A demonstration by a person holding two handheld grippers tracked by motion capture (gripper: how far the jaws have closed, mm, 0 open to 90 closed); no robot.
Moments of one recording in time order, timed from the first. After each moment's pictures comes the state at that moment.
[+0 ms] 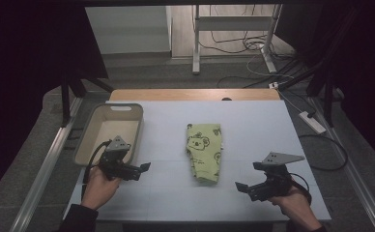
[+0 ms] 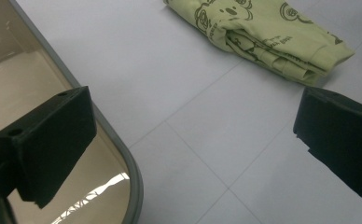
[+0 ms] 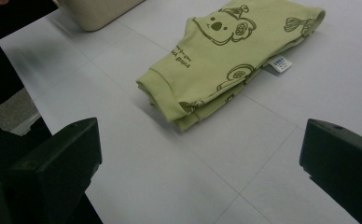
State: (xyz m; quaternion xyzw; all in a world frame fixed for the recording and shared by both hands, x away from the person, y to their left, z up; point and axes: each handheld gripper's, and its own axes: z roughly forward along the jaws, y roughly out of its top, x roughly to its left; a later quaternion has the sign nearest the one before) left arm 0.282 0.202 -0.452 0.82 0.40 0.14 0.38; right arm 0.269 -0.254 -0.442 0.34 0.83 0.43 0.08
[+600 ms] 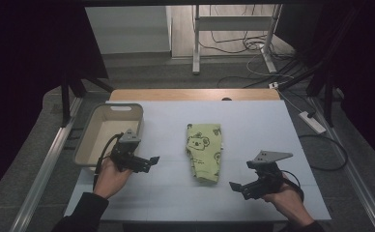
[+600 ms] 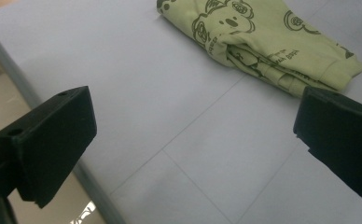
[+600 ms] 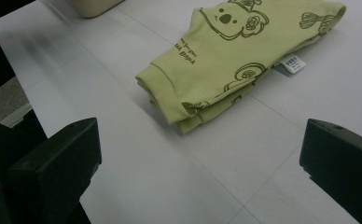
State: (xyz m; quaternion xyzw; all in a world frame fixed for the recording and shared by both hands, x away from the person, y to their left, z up) left arm 0.311 0.180 -0.456 0.83 0.39 0.14 0.38; right arm 0.278 -0.238 -0.449 0.33 0.85 0.41 0.08
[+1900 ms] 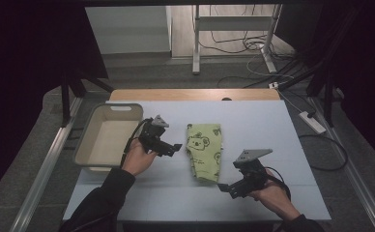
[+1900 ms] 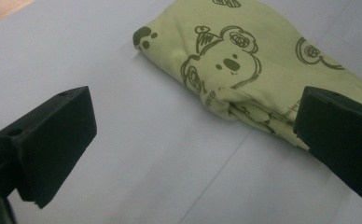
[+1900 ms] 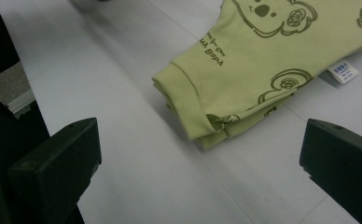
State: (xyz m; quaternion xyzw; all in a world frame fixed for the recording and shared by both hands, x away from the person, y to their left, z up) left arm 0.381 0.120 -0.462 0.86 0.36 0.12 0.35; right arm 0.292 -0.205 -0.463 0.30 0.87 0.38 0.05
